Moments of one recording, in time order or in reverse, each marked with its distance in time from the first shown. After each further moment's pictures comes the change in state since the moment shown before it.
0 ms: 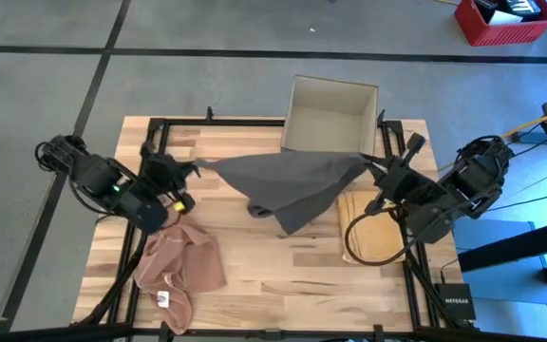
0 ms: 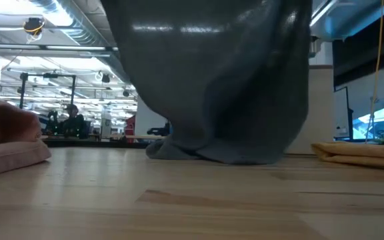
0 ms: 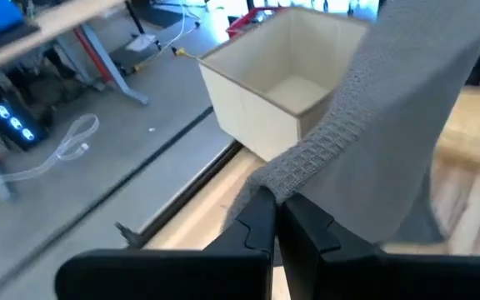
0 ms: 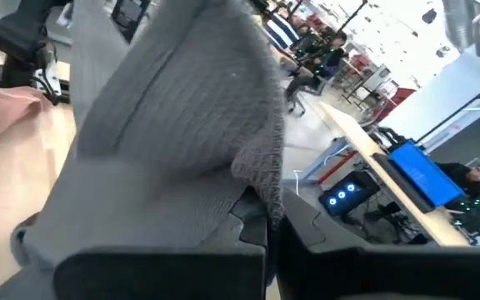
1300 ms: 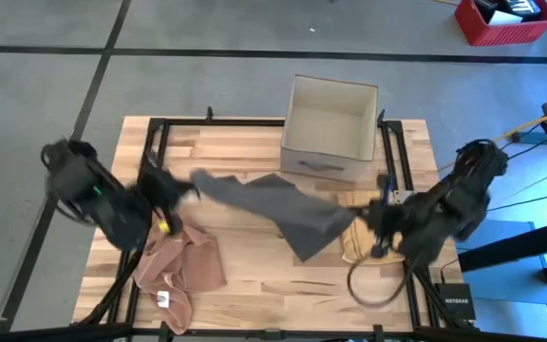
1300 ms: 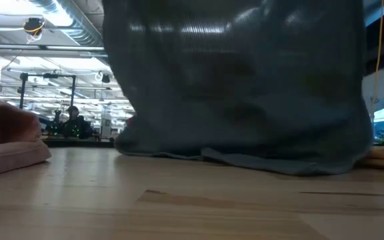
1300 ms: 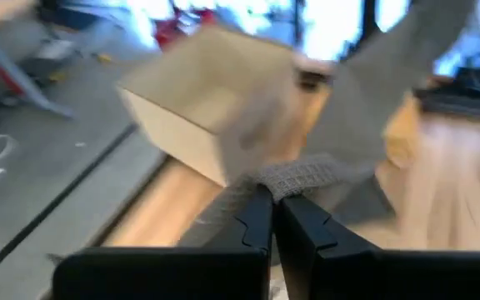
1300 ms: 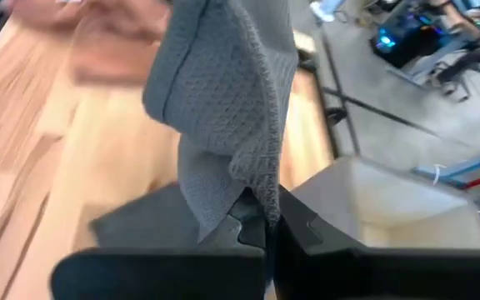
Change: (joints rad) left arm -0.133 0.165 0.344 -0.063 0.115 0.071; right arm 0.082 -0.012 -0.211 0.094 -0.437 0.076
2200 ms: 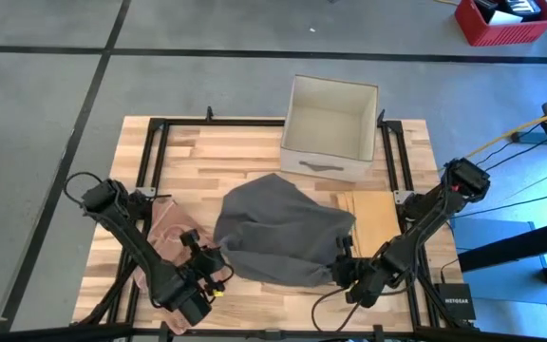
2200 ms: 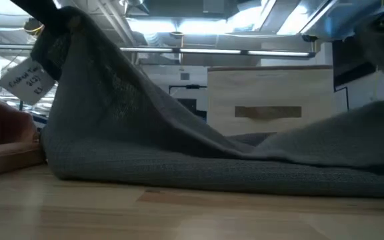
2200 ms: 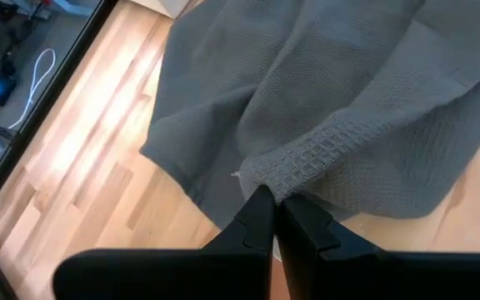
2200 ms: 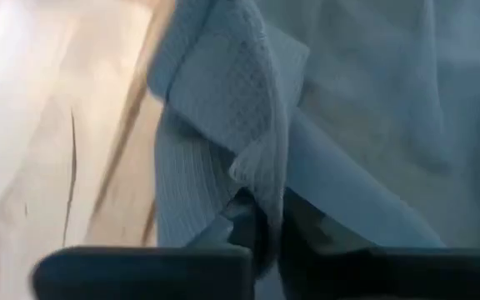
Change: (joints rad) left arm -0.120 0.420 -0.474 0.199 0.189 -0.453; right arm 0.064 0.230 -0.742 0.829 -0.326 0.159
